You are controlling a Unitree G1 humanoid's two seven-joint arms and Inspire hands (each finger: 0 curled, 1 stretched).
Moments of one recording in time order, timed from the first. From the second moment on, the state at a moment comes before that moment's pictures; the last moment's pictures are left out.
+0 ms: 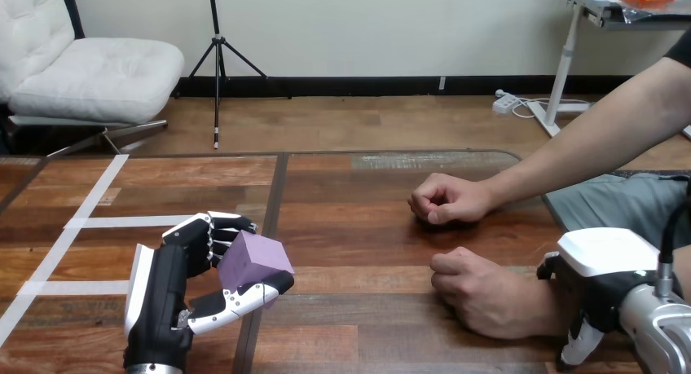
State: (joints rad) left arm 0.05 0.17 0.03 0.54 0.12 -0.82 0.10; right arm 0.00 -0.60 0.13 -0.21 -1.14 0.22 0.67
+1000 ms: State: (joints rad) left arm 0.05 0.16 0.03 0.54 0.11 -0.82 0.10; right arm -0.06 -0.60 0.17 -0.12 -1.15 0.23 0.68
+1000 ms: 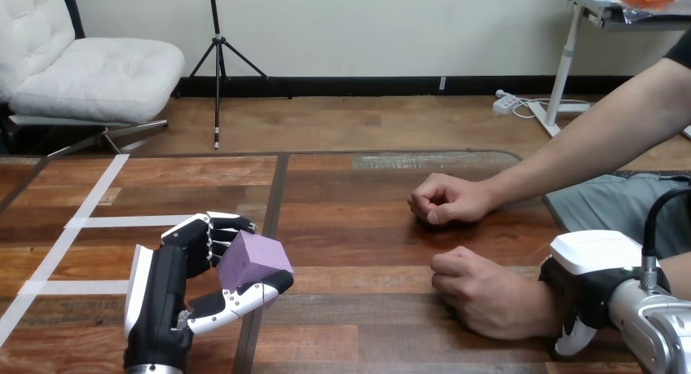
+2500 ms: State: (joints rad) left arm 0.05 0.15 0.05 0.54 0.11 -0.83 0.09; right arm -0.07 -0.63 0.19 -0.08 -1.09 0.22 0.61
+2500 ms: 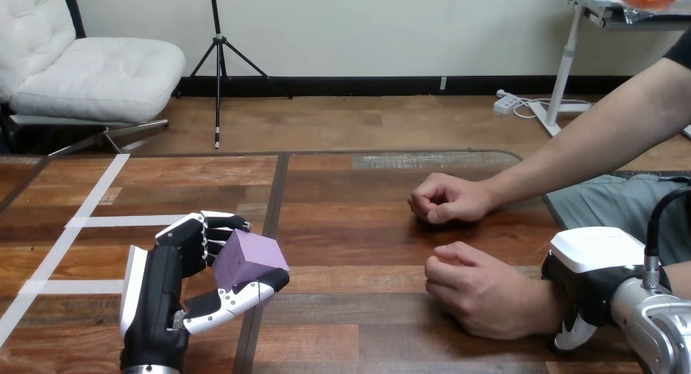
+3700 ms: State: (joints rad) left arm 0.05 0.12 0.05 0.53 0.06 -0.81 0.02; right arm -0.05 -0.64 0.17 -0.13 -1.00 0.23 0.59
